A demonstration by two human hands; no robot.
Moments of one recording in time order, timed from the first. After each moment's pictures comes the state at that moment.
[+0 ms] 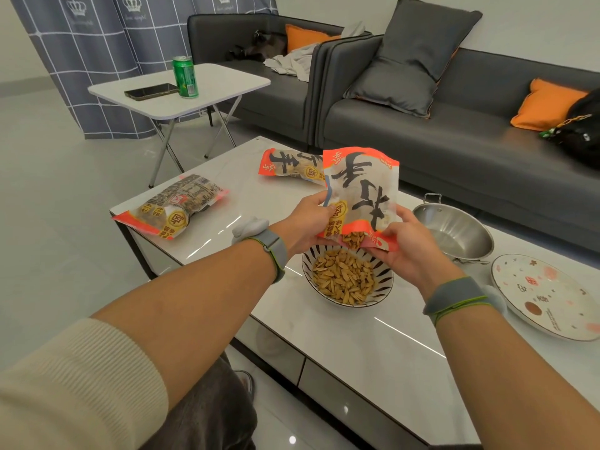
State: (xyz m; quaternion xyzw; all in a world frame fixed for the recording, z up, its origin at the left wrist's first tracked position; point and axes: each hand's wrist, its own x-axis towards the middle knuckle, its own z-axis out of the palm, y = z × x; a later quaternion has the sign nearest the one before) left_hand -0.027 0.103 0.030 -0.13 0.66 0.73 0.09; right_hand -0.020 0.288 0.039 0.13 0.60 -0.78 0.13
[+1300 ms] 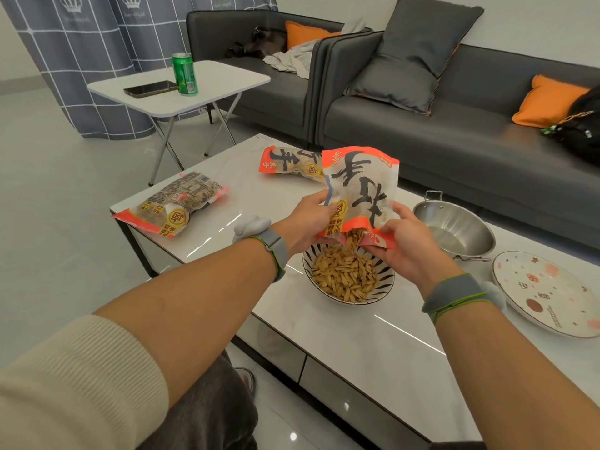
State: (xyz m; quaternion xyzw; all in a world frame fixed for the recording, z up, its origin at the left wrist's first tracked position) left_hand -0.027 0.101 0.025 -0.12 0.67 0.72 0.10; right_hand -0.019 0.283 0.039 0.14 0.61 -0.77 0.13
